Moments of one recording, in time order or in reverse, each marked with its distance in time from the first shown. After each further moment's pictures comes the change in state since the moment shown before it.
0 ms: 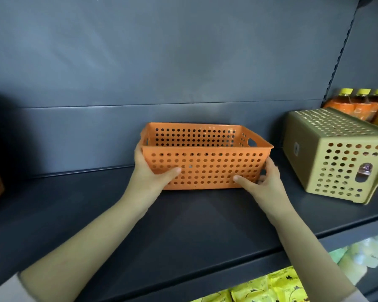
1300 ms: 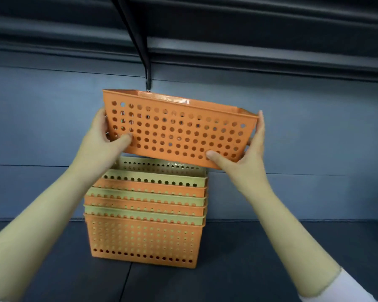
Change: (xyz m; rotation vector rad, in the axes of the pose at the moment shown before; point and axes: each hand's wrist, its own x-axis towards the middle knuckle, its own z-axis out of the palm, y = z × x) left_hand -0.068 0.117 -0.560 0.302 0.397 0.507; right_hand -0.168 -0.368 0.370 0.300 -0.095 -0.585
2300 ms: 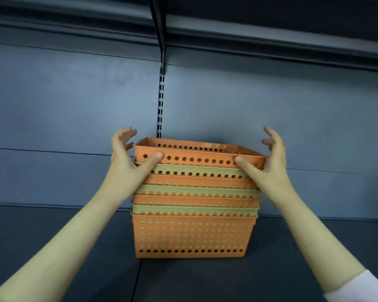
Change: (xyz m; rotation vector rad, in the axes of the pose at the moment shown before) left_hand -0.035 -0.061 0.027 -0.058 -0.029 -0.059; right_hand -0.002 0.052 -0.011 -0.293 -0.066 0.062
